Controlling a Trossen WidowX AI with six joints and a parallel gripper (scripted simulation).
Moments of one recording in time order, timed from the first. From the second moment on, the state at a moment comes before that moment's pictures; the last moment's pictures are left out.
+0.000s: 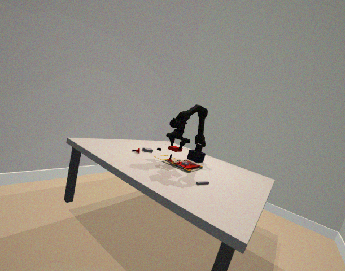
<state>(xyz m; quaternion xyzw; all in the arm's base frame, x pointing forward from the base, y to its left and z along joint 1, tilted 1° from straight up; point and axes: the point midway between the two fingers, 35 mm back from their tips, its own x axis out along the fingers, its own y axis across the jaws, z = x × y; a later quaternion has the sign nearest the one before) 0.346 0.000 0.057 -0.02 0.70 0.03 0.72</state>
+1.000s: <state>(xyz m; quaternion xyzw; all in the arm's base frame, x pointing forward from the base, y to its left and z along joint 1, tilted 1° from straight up) 0.321 -0.095 0.060 -0.03 0.70 0.03 0.71</state>
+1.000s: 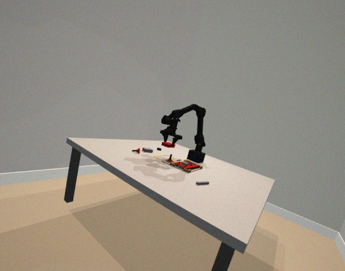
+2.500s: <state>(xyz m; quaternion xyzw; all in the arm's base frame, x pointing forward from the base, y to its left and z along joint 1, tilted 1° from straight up) 0.318 -0.104 0.040 -0.03 0.70 0.03 0.71</state>
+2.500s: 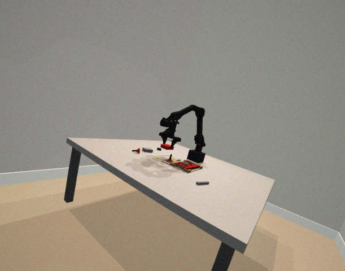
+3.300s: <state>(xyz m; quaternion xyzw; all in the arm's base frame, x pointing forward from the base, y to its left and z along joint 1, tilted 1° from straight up) 0.319 -0.104 0.027 -0.03 0.70 0.03 0.71</state>
